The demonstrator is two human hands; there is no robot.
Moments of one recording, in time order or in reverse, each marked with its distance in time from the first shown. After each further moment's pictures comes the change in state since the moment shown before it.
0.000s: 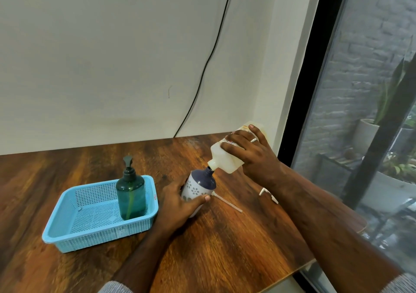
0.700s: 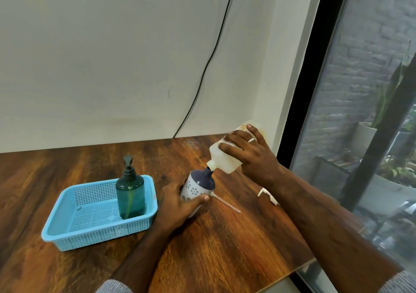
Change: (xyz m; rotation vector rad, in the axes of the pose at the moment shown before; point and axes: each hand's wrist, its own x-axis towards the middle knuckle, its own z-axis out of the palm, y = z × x) left_hand 0.000 -0.003 0.001 0.013 -0.013 -0.053; right_hand 0.005 -0.002 -0.009 -0.037 -0.045 -0.027
